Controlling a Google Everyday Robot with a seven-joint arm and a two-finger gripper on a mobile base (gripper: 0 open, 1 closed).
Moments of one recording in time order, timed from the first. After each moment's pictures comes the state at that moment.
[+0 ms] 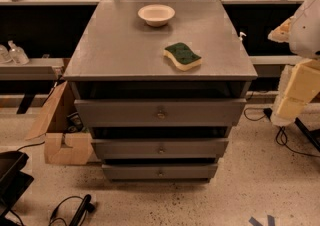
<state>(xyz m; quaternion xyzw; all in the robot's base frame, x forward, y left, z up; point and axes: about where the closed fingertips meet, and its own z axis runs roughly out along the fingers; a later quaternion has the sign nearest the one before) 0.438 -0.217 0.976 -0.60 0.78 -0.03 0.16</state>
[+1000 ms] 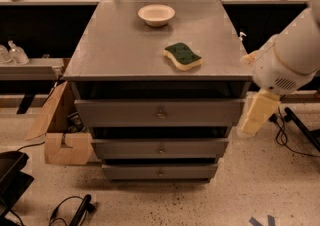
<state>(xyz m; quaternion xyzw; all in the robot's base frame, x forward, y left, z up) 0.475 -0.197 0.895 -0.62 0.76 -0.02 0.19</state>
